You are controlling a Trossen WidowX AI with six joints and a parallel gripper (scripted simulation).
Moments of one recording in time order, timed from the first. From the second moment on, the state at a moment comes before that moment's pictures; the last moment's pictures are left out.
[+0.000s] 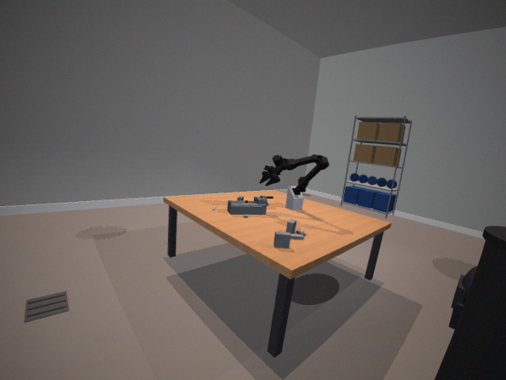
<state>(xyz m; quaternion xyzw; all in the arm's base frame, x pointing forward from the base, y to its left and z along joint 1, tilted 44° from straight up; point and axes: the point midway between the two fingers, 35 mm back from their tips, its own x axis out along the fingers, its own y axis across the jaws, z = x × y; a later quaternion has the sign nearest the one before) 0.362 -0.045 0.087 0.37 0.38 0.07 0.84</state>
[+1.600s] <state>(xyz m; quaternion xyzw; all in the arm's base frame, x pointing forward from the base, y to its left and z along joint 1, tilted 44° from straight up) 0.308 0.024 0.025 0.39 0.40 0.02 0.83</state>
